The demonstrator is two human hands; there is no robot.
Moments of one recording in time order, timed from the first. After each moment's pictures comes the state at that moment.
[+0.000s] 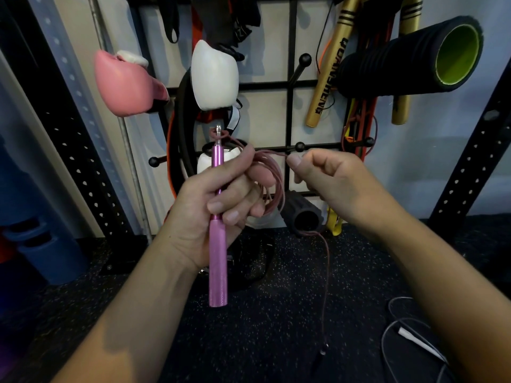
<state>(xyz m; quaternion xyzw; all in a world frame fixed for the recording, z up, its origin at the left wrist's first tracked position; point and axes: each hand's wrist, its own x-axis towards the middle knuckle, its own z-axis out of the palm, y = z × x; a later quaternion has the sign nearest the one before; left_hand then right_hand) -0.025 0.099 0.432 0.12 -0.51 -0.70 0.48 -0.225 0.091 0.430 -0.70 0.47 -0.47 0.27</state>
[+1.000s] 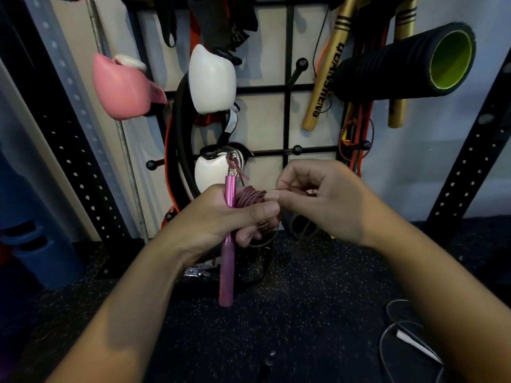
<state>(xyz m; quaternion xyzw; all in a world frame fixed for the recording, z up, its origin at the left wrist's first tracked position) -0.016 0.090 0.422 0.34 -0.72 -0.47 0.37 -0.219 0.103 0.435 -0.78 0.41 -0.41 0.22</state>
